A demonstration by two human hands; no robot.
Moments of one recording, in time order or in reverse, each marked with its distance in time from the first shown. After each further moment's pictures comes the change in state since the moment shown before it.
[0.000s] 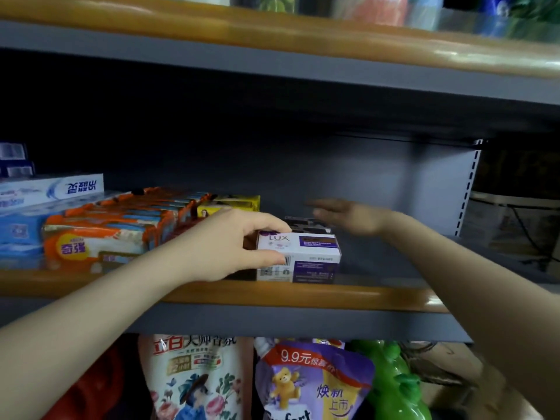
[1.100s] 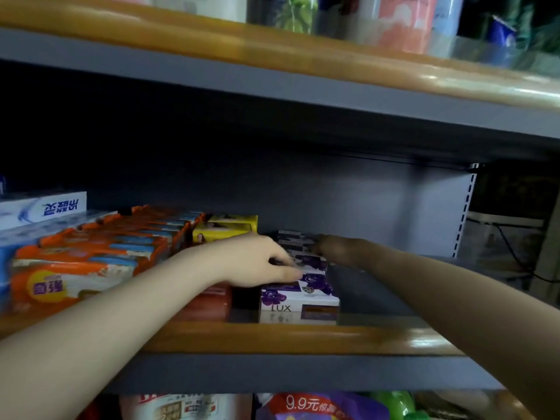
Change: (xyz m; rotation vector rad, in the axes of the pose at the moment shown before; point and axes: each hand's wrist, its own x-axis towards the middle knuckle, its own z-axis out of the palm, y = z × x) left_hand 0.060 -0.029 0.003 0.245 -0.319 -0.113; right_hand 0.066 0.021 0.029 0.205 0.067 0.365
